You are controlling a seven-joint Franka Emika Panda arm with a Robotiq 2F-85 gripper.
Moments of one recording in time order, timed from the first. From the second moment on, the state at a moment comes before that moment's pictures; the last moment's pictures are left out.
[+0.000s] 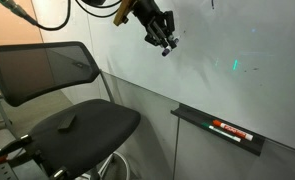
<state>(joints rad) -0.01 0.12 -0.05 -2.03 -0.84 2.10 0.57</state>
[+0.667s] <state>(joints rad) -0.01 0.14 -0.06 -2.04 -0.84 2.07 0.57</state>
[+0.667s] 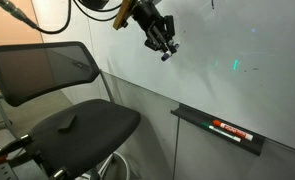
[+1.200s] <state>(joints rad) -0.02 0.17 -0.08 -2.02 -0.90 2.14 0.60</state>
